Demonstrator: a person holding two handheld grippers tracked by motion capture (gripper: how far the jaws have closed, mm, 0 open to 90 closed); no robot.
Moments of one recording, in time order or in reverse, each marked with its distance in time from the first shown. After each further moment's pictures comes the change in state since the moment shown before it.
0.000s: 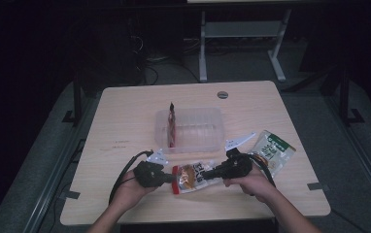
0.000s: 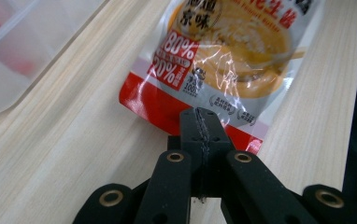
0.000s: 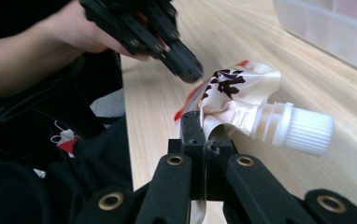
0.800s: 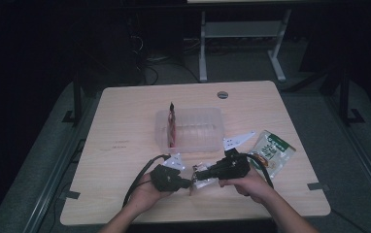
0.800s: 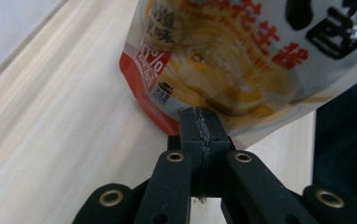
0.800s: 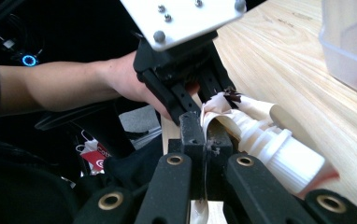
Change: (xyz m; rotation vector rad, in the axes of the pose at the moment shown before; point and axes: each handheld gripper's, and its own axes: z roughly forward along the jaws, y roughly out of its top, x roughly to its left) left arm -0.026 0.021 0.027 -0.059 -0.125 0.051; right arm 0.019 0.012 0.002 -0.090 0.117 -0.076
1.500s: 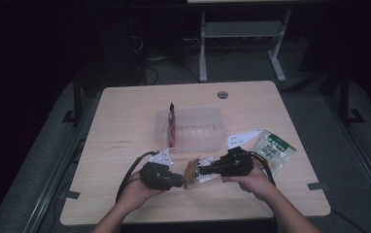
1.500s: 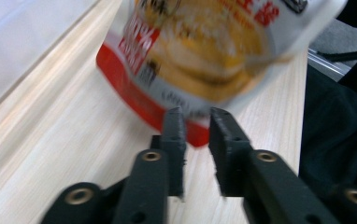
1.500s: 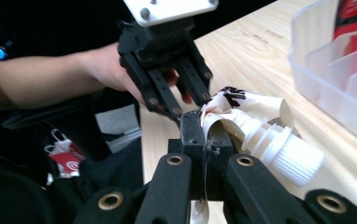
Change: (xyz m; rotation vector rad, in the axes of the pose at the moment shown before) left arm 0.012 -0.011 -0.031 -0.038 0.026 -0.043; right arm 0.007 0.008 -0.012 -0.006 -0.117 -0.079
